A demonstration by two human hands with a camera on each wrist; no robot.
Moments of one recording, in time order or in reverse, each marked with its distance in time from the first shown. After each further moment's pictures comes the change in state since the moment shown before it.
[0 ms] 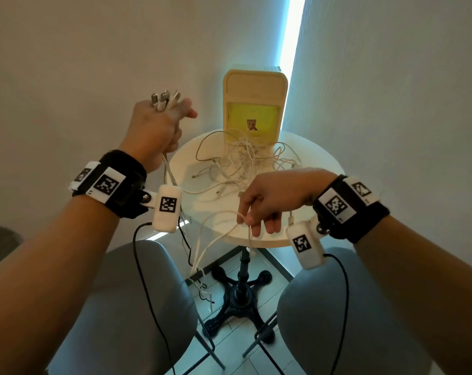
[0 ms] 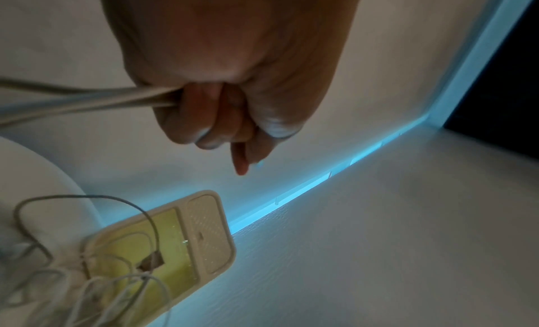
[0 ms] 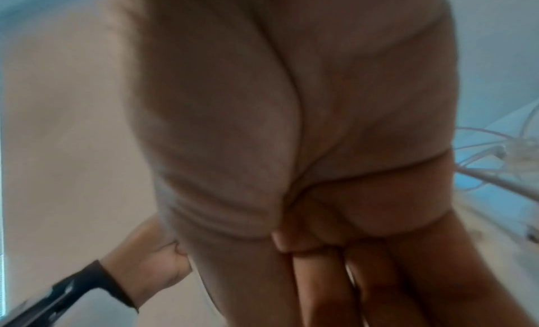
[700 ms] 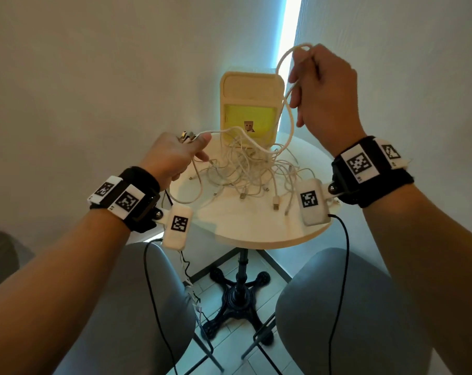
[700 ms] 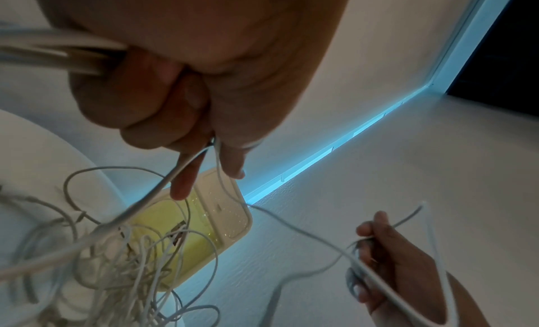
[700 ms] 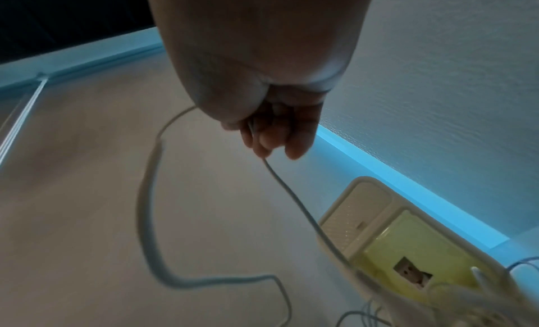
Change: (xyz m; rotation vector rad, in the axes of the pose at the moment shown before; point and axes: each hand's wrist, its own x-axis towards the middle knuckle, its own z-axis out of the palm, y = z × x) left_hand -0.006 -0.036 0.015 0.301 -0.122 -0.193; right_hand -0.031 -0.006 -0.076 0.207 1.476 -0.394
